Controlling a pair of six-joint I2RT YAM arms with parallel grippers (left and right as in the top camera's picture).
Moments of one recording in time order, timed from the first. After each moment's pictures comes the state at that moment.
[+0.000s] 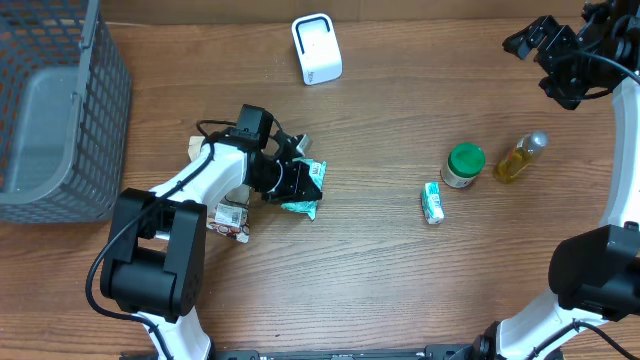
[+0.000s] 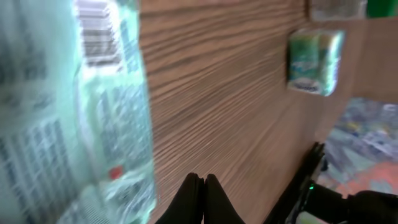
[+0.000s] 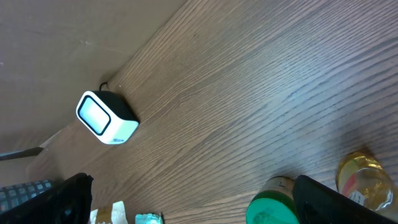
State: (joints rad) left arm -0.26 1.92 1.16 -0.63 0.78 -0.16; right arm -0.28 1.88 1.98 -1.12 -0.42 0.44
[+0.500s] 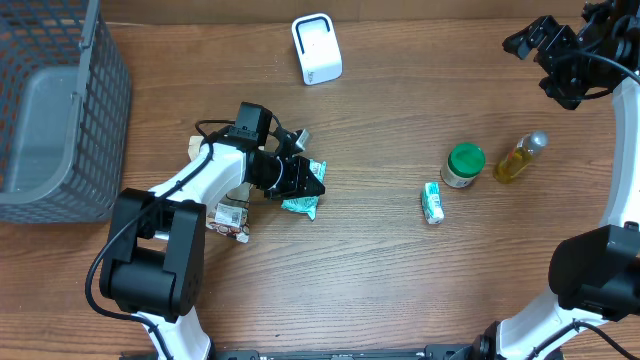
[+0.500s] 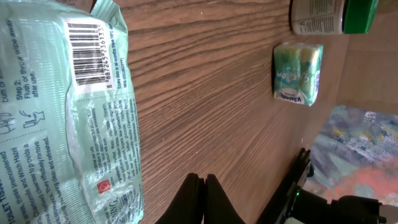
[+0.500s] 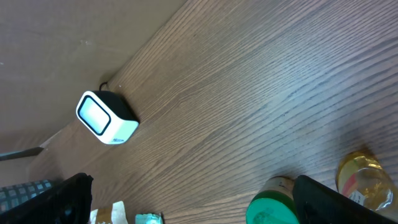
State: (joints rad) left arm -0.26 1.92 1.16 -0.58 0.82 -0.22; right arm -0.28 1.88 1.98 -1.12 -0.42 0.44
